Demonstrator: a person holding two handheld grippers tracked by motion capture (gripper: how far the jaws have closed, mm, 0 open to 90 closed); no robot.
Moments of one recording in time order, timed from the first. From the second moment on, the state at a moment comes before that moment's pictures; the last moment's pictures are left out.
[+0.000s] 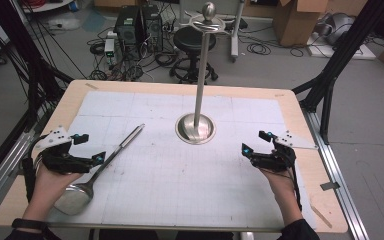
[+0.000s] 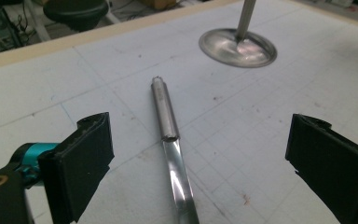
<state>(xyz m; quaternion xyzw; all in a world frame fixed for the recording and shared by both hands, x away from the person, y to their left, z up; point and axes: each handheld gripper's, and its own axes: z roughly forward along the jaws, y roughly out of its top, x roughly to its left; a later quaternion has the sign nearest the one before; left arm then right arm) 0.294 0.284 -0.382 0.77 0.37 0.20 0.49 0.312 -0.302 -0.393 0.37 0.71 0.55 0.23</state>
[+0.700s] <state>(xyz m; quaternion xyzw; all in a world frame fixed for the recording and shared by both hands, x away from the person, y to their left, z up) 0.314 0.260 -0.411 0.82 0.42 0.15 0.35 0.313 -0.304 -0.393 0.37 0.70 0.56 0.23</state>
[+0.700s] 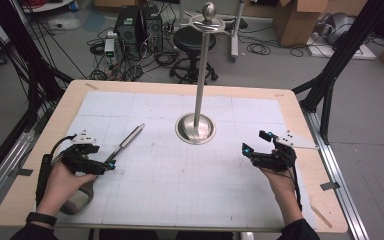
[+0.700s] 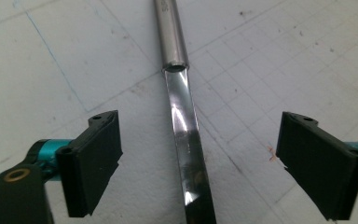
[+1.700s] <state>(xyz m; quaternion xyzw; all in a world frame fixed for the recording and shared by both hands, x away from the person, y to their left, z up) 0.318 0.249 -0.426 0.84 0.45 0.13 0.26 0.314 -0.306 -0.394 0.38 0.70 0.56 0.23</state>
